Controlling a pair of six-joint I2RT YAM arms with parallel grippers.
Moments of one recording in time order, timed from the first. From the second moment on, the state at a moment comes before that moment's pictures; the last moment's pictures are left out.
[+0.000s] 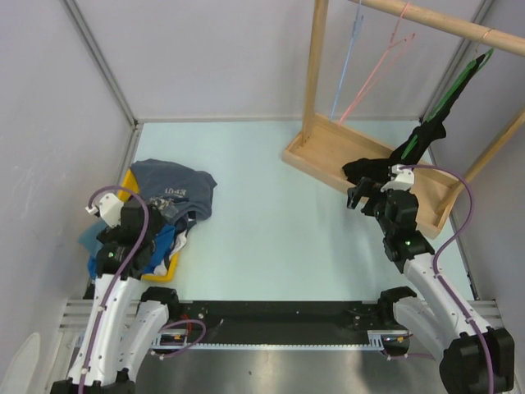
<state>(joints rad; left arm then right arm) -0.09 0.62 0.78 -0.91 -0.60 -0.73 0.21 0.82 0.48 0.05 0.10 0.35</state>
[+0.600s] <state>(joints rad) -0.09 0.58 0.65 -1.01 -0.61 -1.03 0.19 0.82 0.48 0.05 0.08 0.37</state>
